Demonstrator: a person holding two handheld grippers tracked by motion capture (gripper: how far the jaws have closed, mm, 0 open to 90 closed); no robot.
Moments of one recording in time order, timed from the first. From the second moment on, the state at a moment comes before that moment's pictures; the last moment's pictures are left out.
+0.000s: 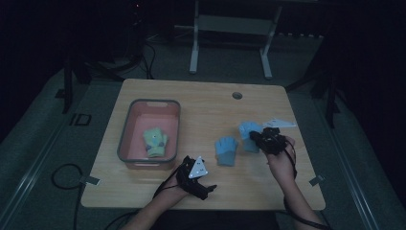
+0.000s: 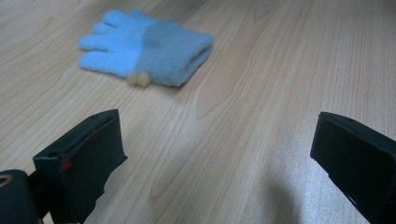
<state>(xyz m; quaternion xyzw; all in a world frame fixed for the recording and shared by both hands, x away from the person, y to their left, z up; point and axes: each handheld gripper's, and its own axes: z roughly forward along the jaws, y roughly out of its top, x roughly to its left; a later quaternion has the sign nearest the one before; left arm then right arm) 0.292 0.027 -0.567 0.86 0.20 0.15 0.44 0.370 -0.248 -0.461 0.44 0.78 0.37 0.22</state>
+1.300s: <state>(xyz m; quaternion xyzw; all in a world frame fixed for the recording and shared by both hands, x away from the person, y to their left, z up) 0.290 0.026 -0.561 0.85 0.21 0.15 0.46 0.372 -0.177 -0.542 0.47 0.81 0.32 0.15</state>
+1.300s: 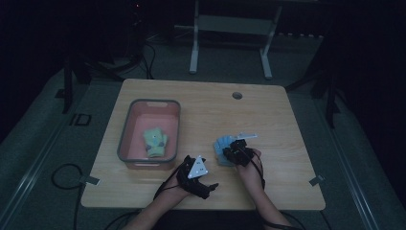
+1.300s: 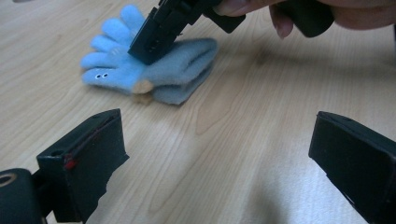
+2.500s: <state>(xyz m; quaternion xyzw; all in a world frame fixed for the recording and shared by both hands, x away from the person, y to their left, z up) 0.329 -0.010 -0.552 0.87 0.14 0.15 0.44 0.404 -0.245 -0.499 0.37 0.83 0.40 0.13</state>
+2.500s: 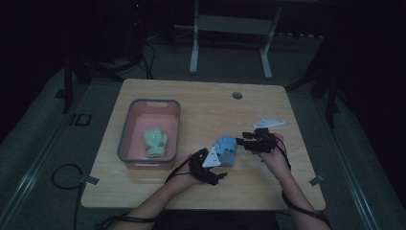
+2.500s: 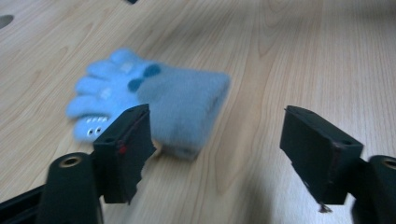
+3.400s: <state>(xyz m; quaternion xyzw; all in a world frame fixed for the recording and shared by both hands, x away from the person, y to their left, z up) 0.359 -0.040 -0.562 0.91 0.08 0.17 0.38 0.437 -0.227 -0.545 0.39 0.85 0.36 0.07</state>
